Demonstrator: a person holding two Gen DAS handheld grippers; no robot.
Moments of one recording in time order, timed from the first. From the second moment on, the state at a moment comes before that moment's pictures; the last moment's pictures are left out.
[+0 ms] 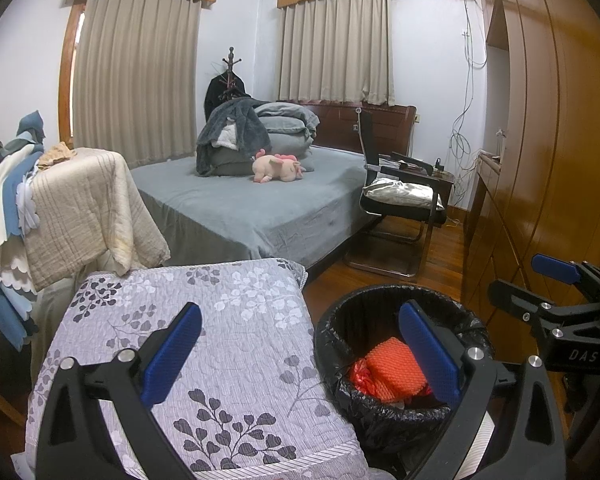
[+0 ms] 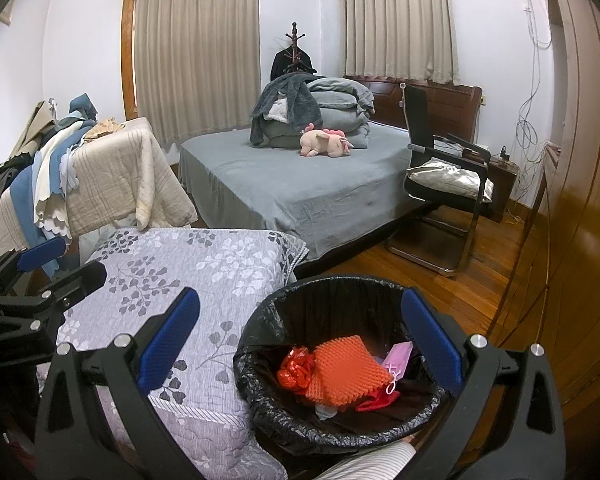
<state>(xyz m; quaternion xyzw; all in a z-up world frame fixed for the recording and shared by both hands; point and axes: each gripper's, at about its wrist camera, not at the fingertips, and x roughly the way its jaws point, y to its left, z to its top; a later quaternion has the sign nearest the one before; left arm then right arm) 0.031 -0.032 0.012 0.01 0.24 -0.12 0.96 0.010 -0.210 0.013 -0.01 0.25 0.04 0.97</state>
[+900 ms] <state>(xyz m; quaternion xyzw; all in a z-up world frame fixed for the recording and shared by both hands) 0.030 -0.030 0.012 0.01 0.24 -0.12 0.96 0.011 -0.207 0.013 -0.01 0.25 0.04 0.97</state>
